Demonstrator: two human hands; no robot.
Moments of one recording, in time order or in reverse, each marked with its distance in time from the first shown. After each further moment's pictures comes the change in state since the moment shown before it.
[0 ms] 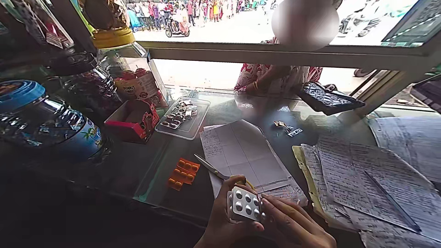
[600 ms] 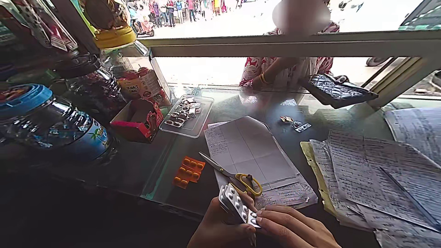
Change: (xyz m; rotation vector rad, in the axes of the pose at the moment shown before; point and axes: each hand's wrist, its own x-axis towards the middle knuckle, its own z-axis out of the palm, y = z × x) left_hand -0.012 0.012 -0.030 -0.058 -0.186 -0.104; right_hand 0.016 -0.001 0.001 0.085 -0.131 -0.306
